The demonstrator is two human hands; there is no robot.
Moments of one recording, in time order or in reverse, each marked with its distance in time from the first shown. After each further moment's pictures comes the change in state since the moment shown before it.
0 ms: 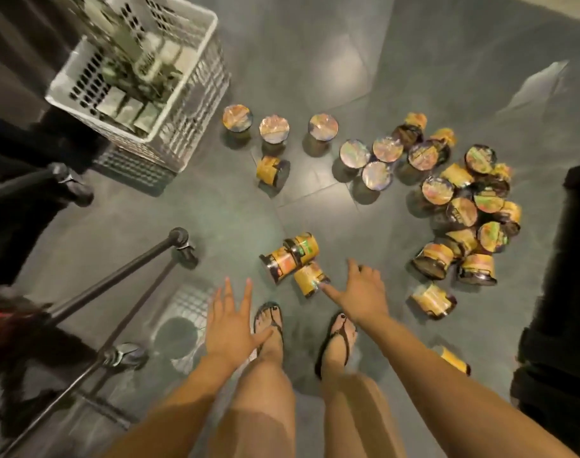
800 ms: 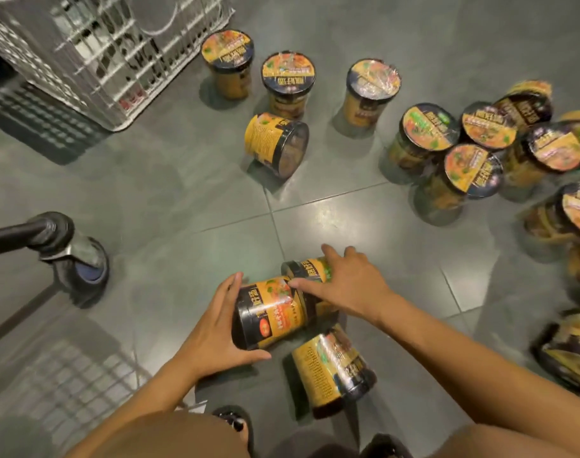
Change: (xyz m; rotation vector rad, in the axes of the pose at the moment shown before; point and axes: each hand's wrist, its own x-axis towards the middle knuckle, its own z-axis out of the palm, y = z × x) left_hand 0.305 -0.075 0.303 -0.592 0.185 0.310; right_hand 0.353 0.013 0.216 -0.145 0.028 -0.361
